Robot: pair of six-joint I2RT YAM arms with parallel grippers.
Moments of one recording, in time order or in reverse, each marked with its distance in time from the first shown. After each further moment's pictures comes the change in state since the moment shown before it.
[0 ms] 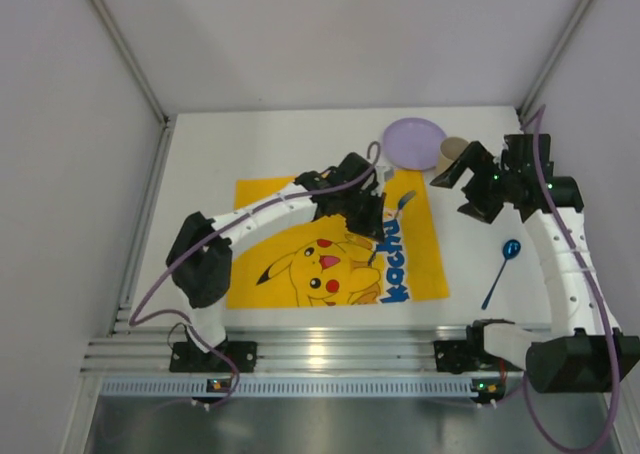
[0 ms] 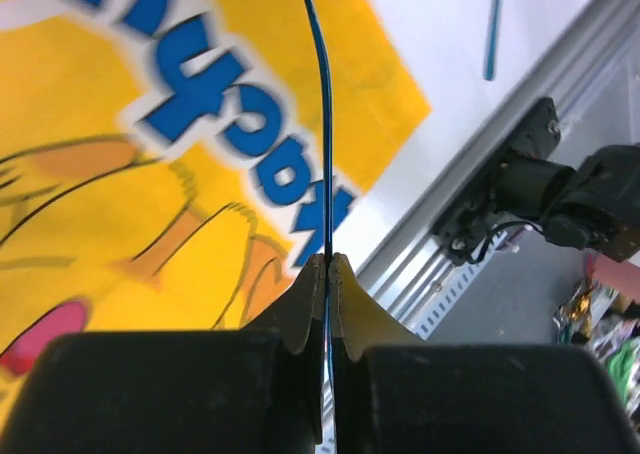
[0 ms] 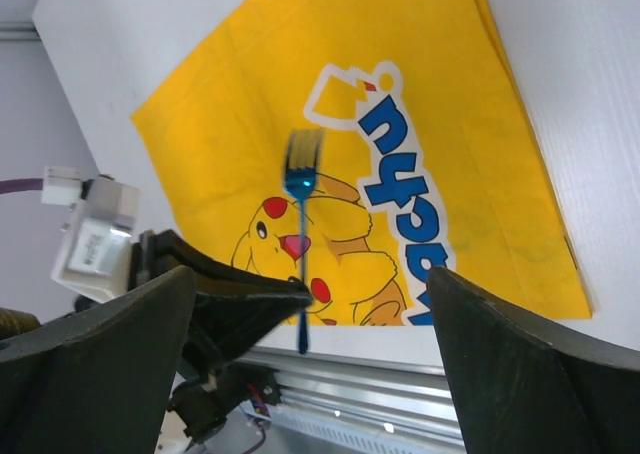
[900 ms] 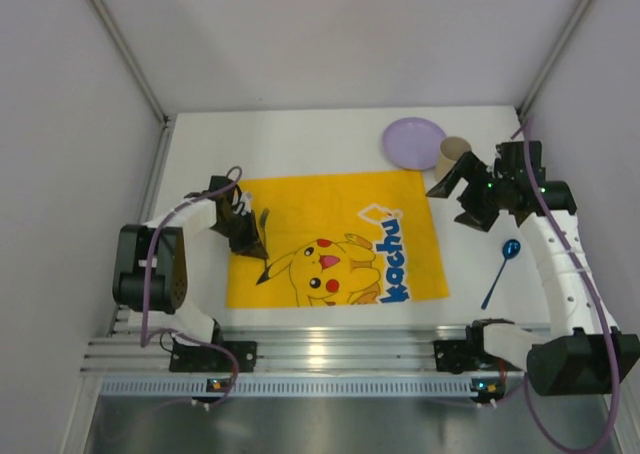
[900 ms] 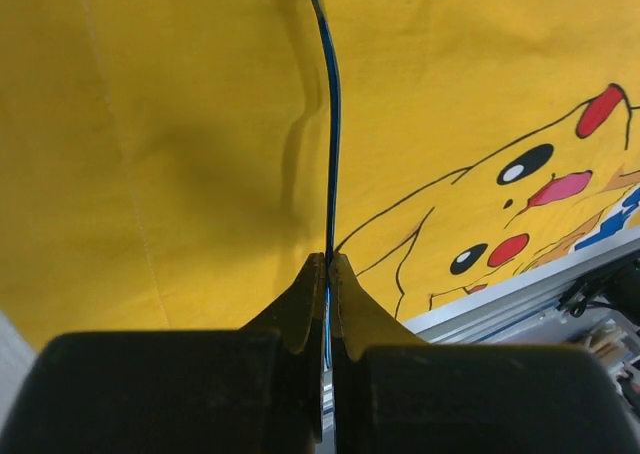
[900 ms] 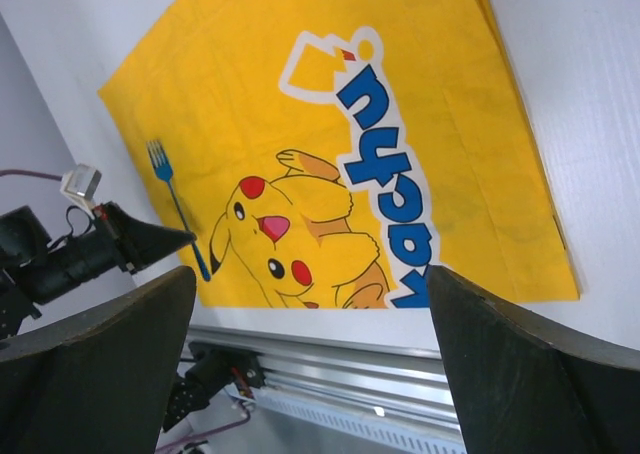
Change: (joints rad) left arm 0.815 -0.316 -0.713 -0.060 0.033 0.168; right arm 0.016 -0.014 -0.058 -0.010 0.002 -0.023
